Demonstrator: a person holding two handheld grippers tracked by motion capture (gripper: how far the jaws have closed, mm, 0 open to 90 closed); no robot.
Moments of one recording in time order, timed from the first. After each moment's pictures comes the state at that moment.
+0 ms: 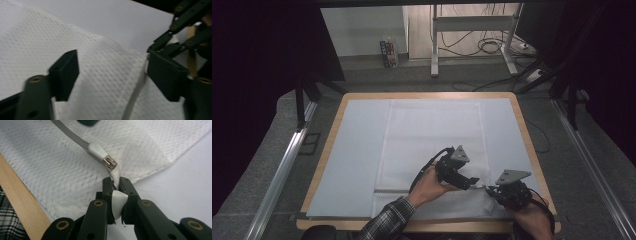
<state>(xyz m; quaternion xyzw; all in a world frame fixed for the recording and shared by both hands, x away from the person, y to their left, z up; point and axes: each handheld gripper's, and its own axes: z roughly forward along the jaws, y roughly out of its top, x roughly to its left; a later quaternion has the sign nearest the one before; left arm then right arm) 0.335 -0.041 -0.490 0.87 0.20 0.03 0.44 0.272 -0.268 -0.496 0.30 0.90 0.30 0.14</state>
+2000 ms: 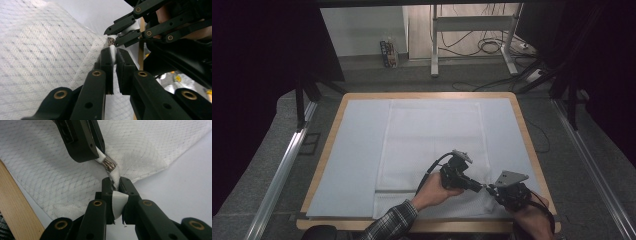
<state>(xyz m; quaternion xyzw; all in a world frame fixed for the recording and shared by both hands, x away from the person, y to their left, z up) 0.339 -0.057 -0.509 0.87 0.21 -0.17 0.42 0.268 -0.264 -0.494 0.27 0.90 0.28 0.19</state>
